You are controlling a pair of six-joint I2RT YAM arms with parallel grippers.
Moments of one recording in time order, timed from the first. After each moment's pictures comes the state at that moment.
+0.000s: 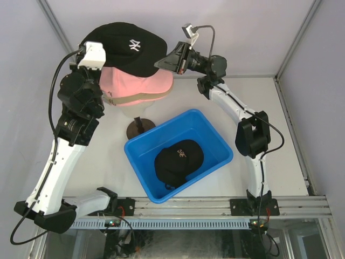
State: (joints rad) left arm -0.43 1.12 1.54 -0.21 -0.77 0.58; right arm 0.47 2.12 1.99 0.99 -0.97 1.39
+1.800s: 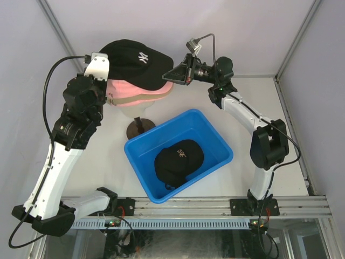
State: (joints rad) left arm -0.43 1.09 1.54 -0.52 -0.64 0.33; right arm 0.43 1.87 1.63 0.69 -1.00 1.39
